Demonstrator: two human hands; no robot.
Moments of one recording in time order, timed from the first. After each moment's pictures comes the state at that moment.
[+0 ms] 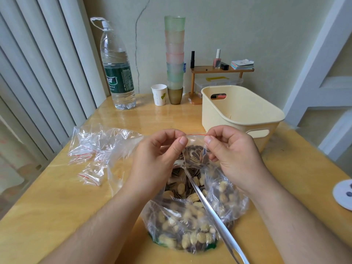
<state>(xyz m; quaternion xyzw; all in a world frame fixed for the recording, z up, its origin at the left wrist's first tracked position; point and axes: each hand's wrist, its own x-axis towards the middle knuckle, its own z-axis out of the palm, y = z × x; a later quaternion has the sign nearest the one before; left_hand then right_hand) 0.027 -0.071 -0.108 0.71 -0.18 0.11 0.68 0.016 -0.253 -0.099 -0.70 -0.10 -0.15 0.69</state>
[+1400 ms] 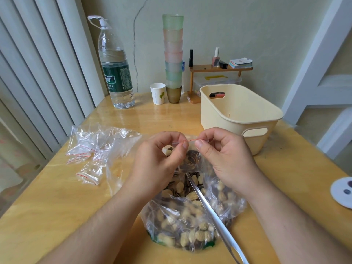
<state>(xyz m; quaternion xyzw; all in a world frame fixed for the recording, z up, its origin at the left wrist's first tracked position) 0.033 -0.067 -0.117 0.77 -0.22 0.15 0.58 0.022 -0.256 -0.113 -0.75 -0.15 -0.15 0.63</state>
